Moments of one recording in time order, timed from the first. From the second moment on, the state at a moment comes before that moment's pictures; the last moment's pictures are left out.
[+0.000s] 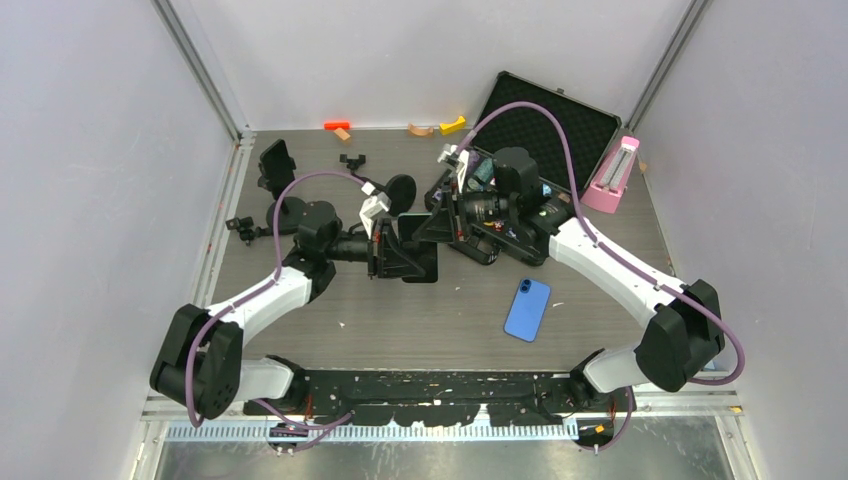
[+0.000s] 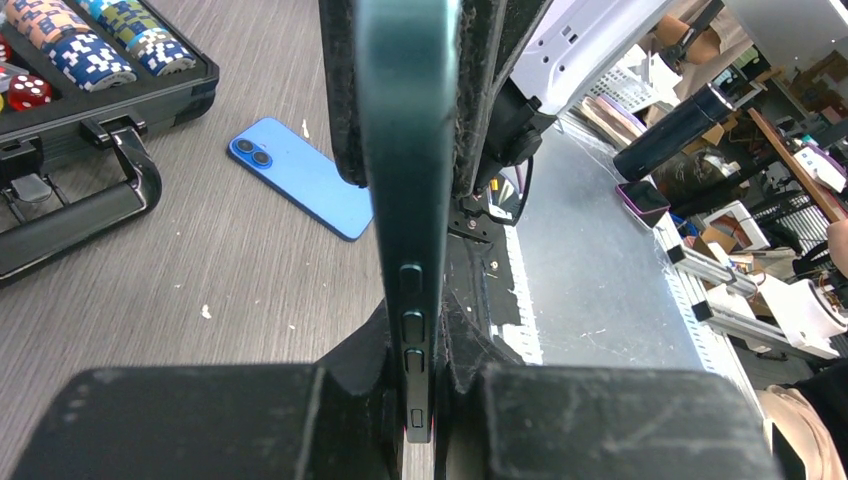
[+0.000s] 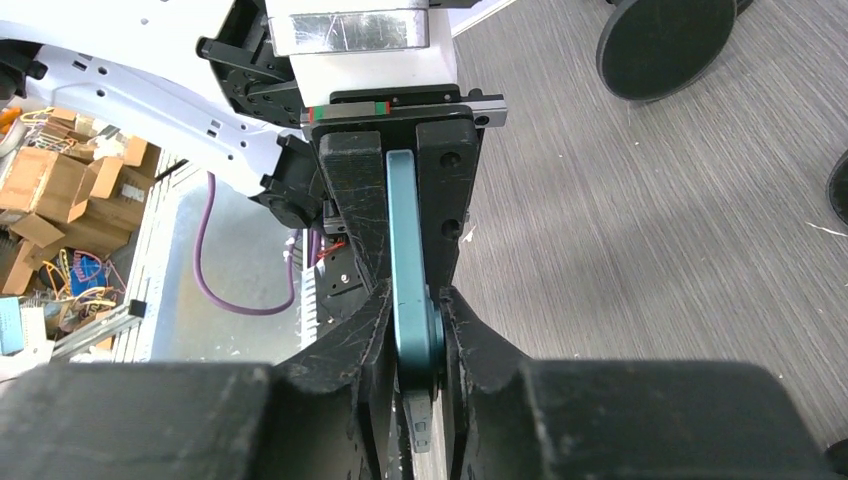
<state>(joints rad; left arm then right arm) -0.42 1.28 0.63 0.59 1.20 -0.45 0.60 1.41 1.18 -0.07 -0.89 0.26</state>
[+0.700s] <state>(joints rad) -0.42 1.28 0.63 0.59 1.21 -0.45 0.60 1.42 1.16 0.00 -0.93 0.29</state>
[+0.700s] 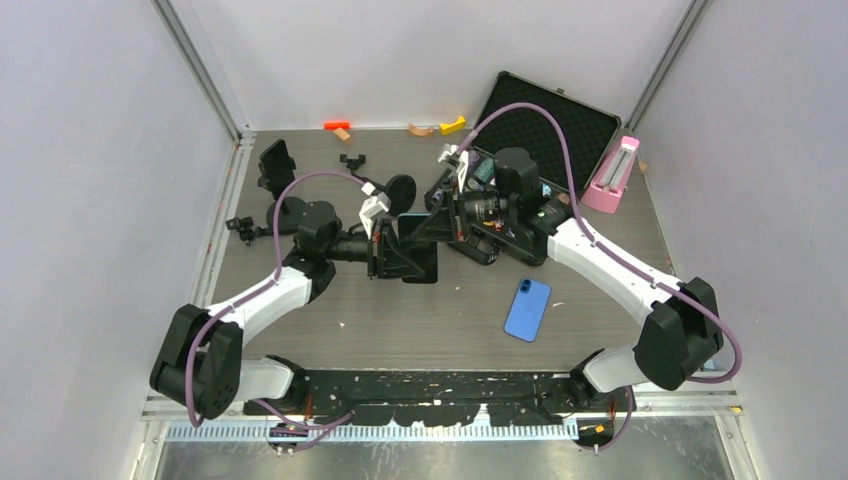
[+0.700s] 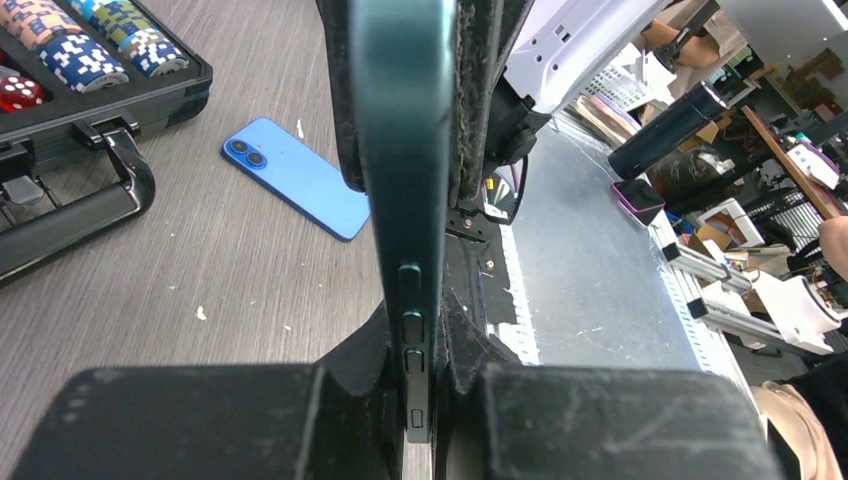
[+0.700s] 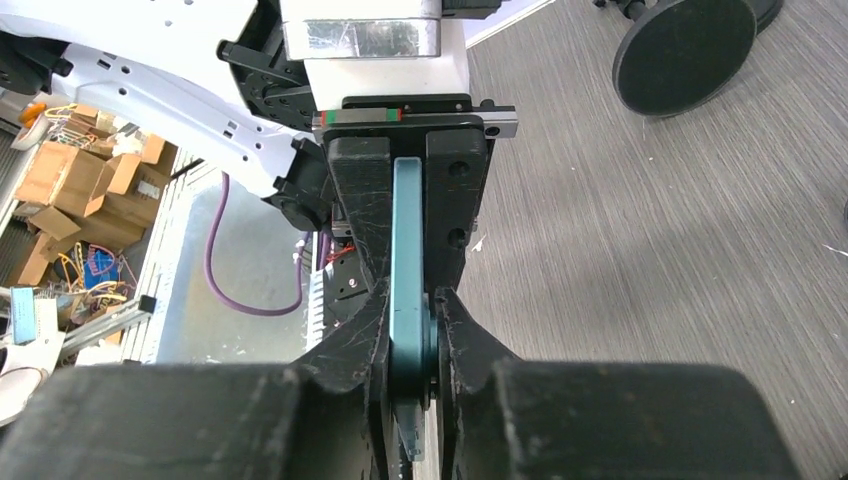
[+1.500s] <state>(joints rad) -0.26 1.00 0.88 -0.37 0.12 0.17 0.48 1.32 1.13 -0.16 -0.82 0.16</state>
